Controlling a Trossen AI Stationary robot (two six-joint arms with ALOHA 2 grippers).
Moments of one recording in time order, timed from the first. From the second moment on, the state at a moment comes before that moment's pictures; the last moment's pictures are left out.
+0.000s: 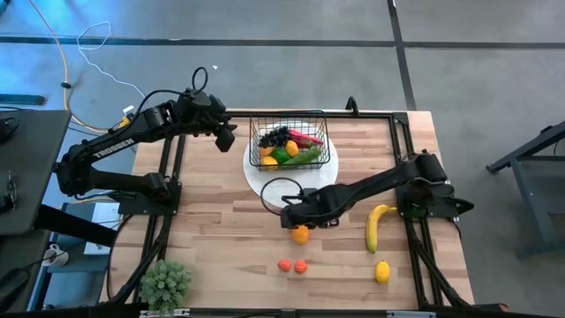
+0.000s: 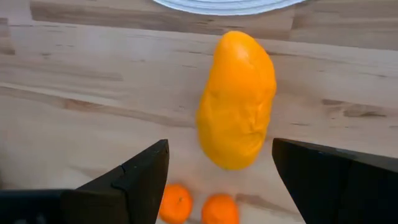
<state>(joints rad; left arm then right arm) 0.64 1.08 1.10 -0.71 -0.09 -0.10 0.27 1.90 1.55 -0.90 0.06 1.74</state>
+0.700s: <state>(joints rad) 0.64 1.08 1.10 -0.71 -0.09 -0.10 0.26 2.03 1.55 -0.89 0.10 1.73</state>
